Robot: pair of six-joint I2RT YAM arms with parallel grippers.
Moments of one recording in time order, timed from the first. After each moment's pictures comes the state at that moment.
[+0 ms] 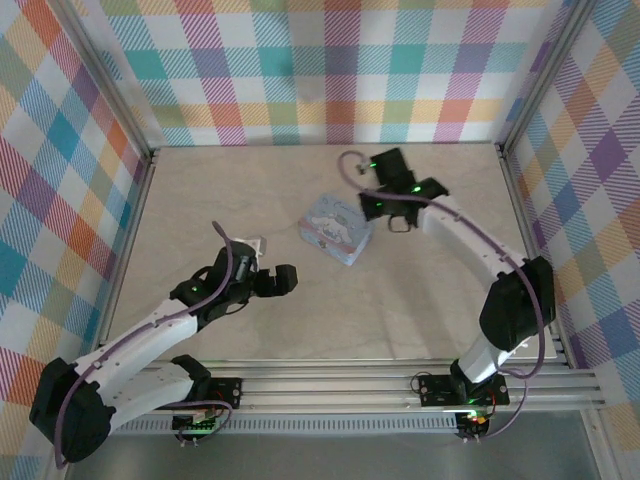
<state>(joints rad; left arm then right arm) -0.60 1.00 0.63 -0.39 0.03 -0.59 0.48 1.63 1.45 -0.70 0.06 0.08</state>
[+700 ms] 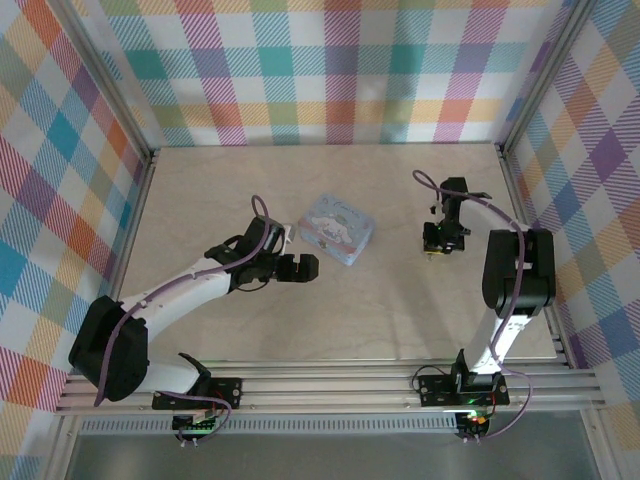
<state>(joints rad) -0.60 1.35 0.87 -0.43 0.17 -0.50 0.04 1.82 1.22 -0.80 -0.09 0.12</state>
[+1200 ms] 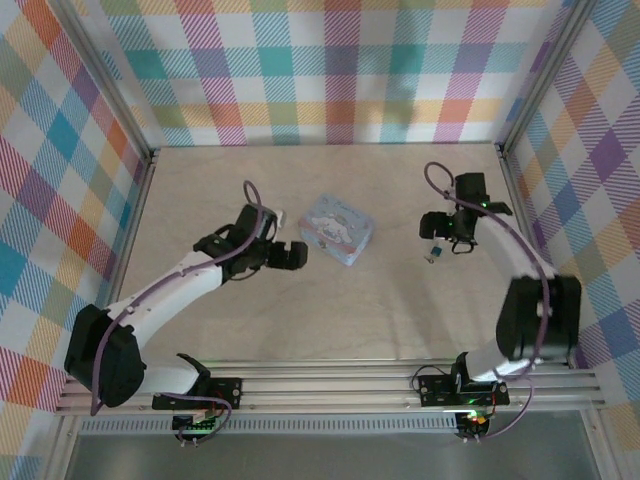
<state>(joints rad) -0.55 1.31 0.99 -0.54 -0.01 -0.35 0.04 1.46 1.08 -0.67 -0.03 0.13</state>
